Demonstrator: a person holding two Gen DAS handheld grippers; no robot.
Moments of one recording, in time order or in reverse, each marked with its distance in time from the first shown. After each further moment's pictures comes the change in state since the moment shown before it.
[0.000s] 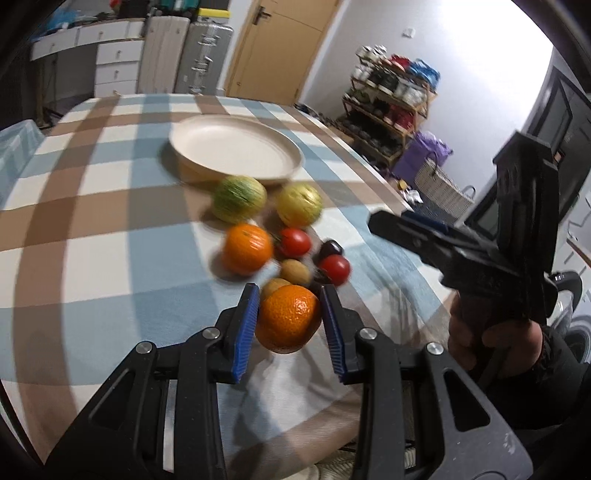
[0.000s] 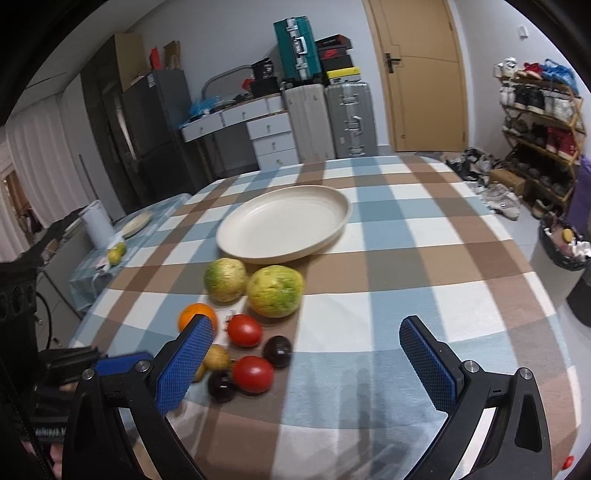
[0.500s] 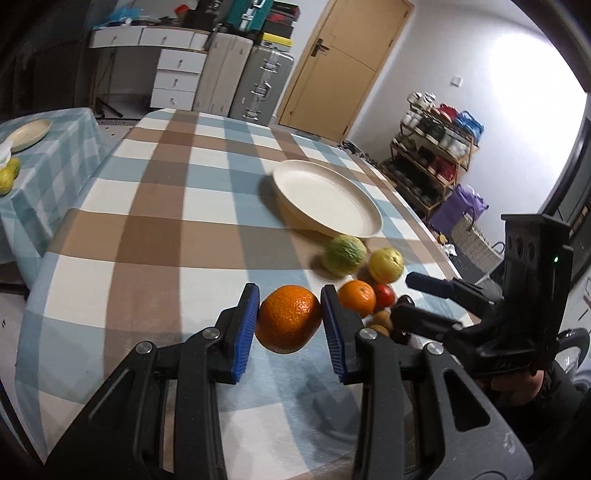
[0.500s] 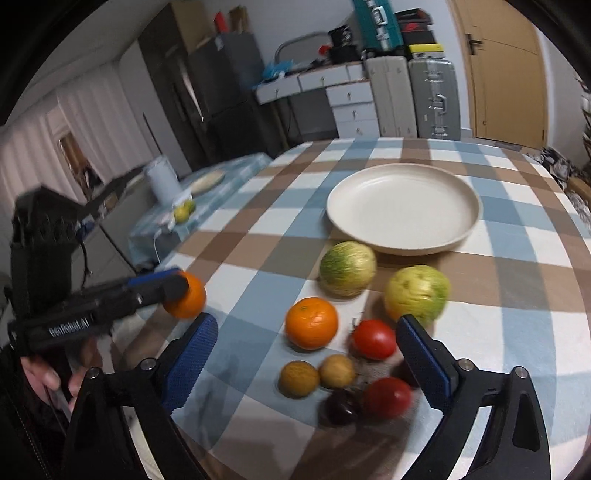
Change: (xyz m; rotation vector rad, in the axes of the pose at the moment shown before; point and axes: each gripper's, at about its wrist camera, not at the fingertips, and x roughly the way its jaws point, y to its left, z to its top) left arm -0.057 0.094 0.021 -0.153 -0.123 0.116; right arm 0.046 0.079 0.012 -0.156 0.153 0.234
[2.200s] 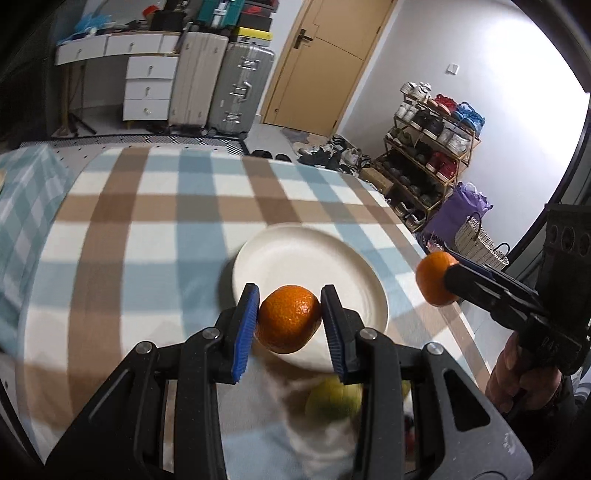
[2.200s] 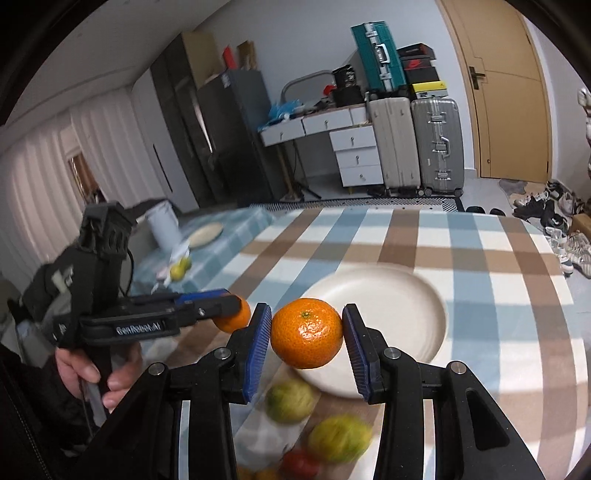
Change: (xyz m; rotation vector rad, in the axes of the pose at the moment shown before) left arm 0.142 -0.046 0.157 0.083 0.049 -0.005; right arm -0.025 -0.085 0.118 0.010 -0.196 0.028
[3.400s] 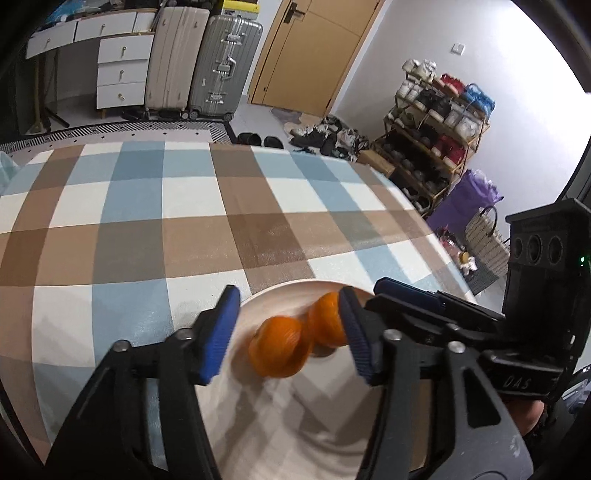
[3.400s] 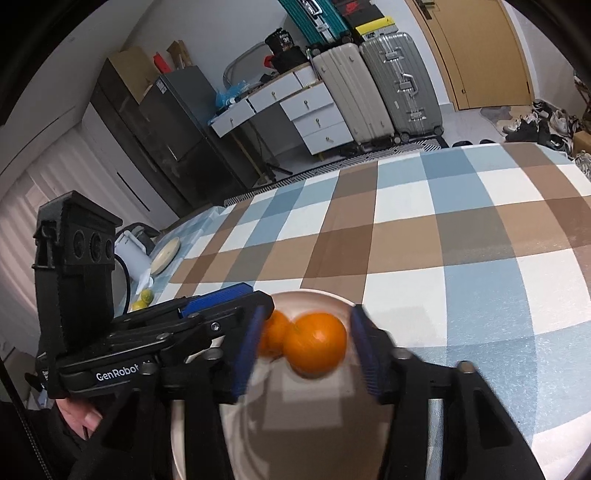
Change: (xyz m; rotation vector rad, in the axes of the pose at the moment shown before) left arm 0.166 0.007 0.058 0.008 0.064 -0.034; right arm 0.133 -0.122 0.015 0.248 0.100 0.025
